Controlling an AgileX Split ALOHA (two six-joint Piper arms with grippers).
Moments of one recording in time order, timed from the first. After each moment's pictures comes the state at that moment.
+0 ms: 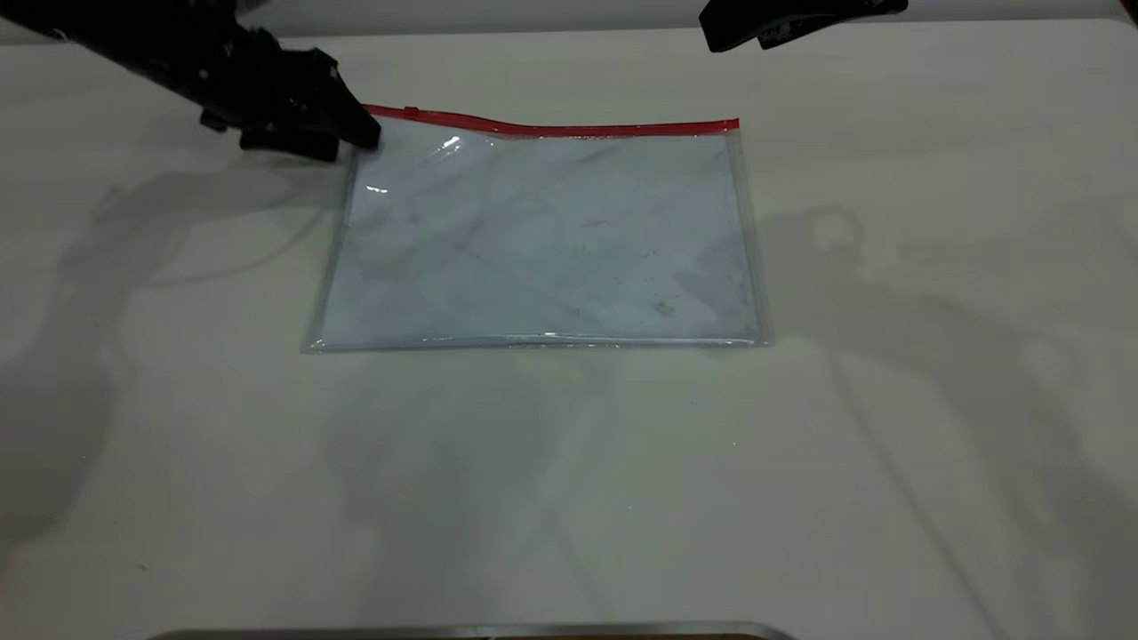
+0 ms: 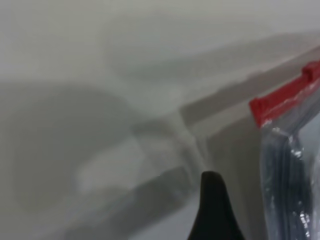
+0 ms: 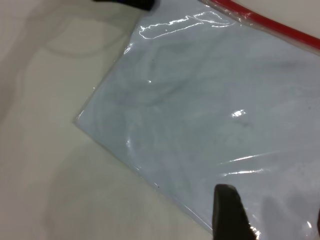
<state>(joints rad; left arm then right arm) 0.02 2.69 -1.88 -1.03 0.64 1.01 0.26 1.93 -1.08 1.26 0.48 -1.30</state>
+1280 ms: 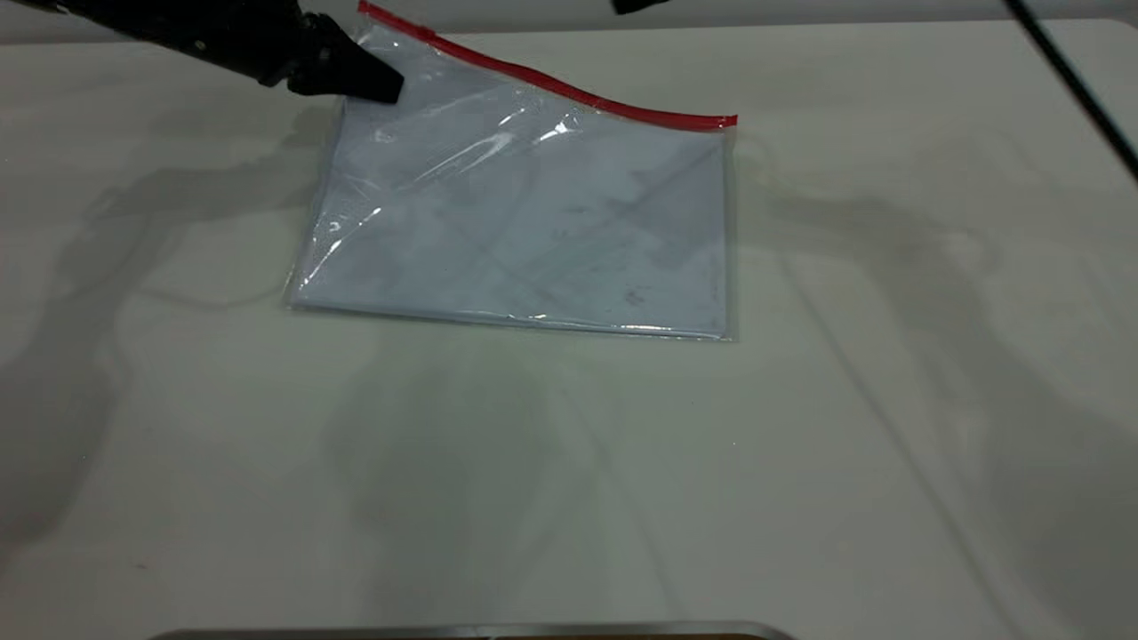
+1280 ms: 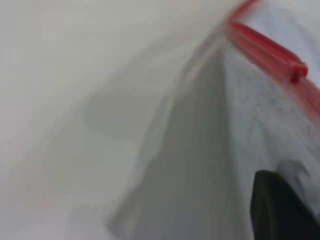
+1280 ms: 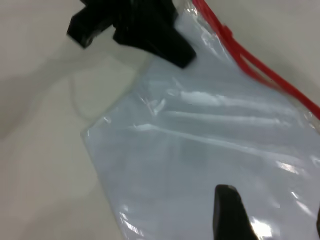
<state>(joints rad) 0.02 2.66 -1.89 -1.21 0.90 1.67 0.24 2.36 -1.63 1.30 0.76 -1.55</state>
